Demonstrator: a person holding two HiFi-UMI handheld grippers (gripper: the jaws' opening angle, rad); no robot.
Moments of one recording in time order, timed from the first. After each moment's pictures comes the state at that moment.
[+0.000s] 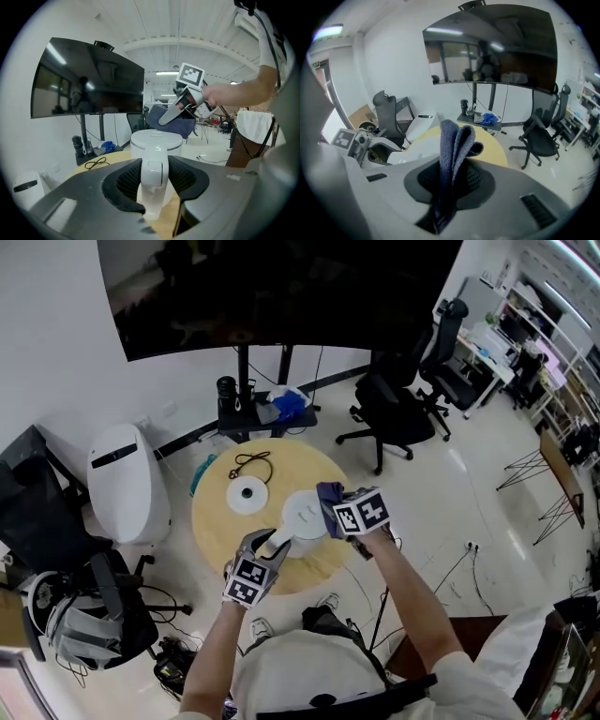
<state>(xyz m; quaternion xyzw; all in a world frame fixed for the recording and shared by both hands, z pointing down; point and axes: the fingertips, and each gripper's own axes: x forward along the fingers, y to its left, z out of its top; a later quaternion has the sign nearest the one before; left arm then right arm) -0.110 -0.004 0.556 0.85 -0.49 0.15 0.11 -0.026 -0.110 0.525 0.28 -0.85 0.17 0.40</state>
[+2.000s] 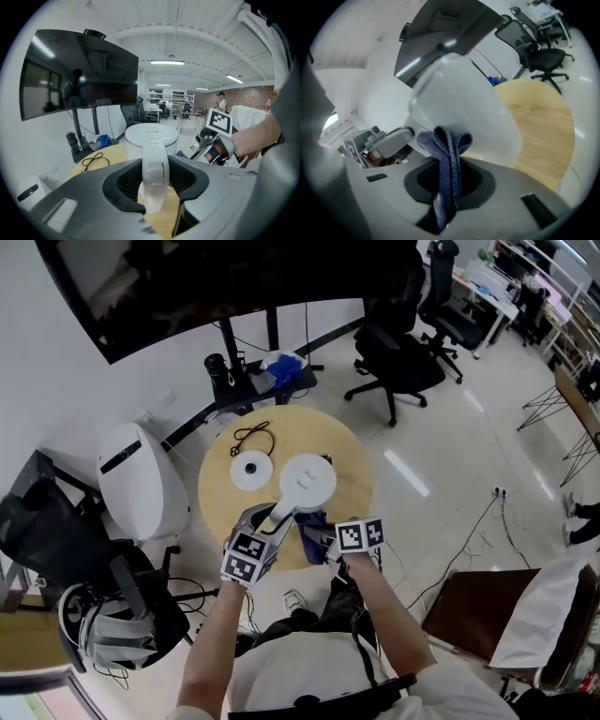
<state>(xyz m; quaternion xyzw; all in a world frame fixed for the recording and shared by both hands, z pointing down) -0.119 -0.001 0.560 0.86 -0.45 0.22 0.13 -0.065 0.014 0.638 0.21 -0.84 0.48 0.16</state>
